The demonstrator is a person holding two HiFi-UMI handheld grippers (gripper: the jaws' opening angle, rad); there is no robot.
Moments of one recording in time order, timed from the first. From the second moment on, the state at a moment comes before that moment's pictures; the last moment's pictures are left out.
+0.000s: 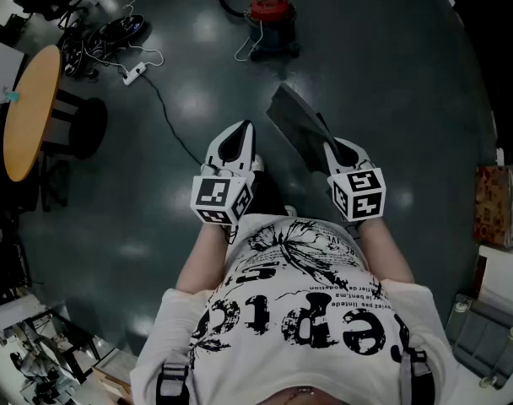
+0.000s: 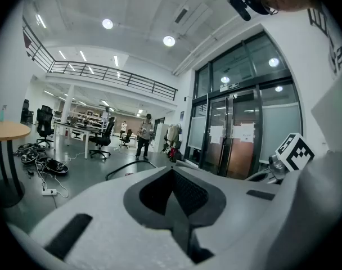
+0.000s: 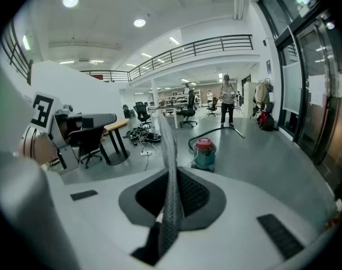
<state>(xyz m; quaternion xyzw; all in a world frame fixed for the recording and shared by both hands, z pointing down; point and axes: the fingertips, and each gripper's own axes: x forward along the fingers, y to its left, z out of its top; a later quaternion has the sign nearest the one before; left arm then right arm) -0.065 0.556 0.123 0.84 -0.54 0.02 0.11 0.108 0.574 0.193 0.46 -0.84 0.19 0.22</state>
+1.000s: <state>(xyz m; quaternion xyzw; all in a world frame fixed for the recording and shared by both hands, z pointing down) -0.175 0.095 0.141 0.86 -0.48 0.04 0.15 0.024 0.183 0.202 0.51 -0.79 0.24 0.24</state>
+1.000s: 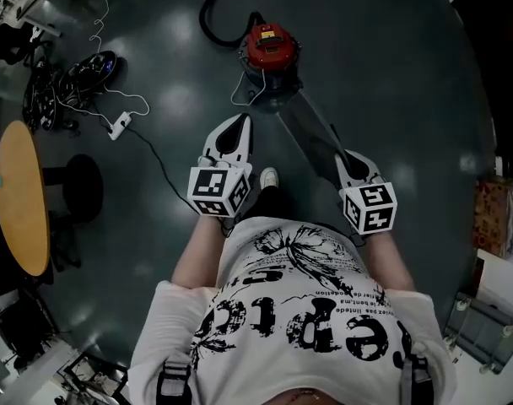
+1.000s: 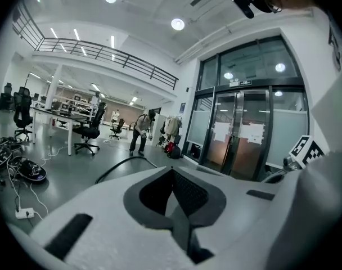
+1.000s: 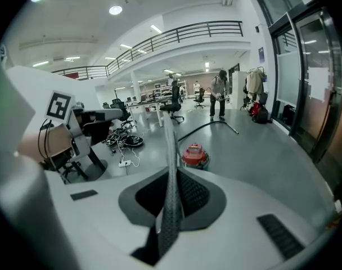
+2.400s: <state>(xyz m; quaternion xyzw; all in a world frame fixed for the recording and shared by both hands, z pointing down) -0.143 -0.108 0.310 0.78 -0.58 0.08 0.20 0.037 -0.080 0.388 0.24 -0.89 0.20 0.34</state>
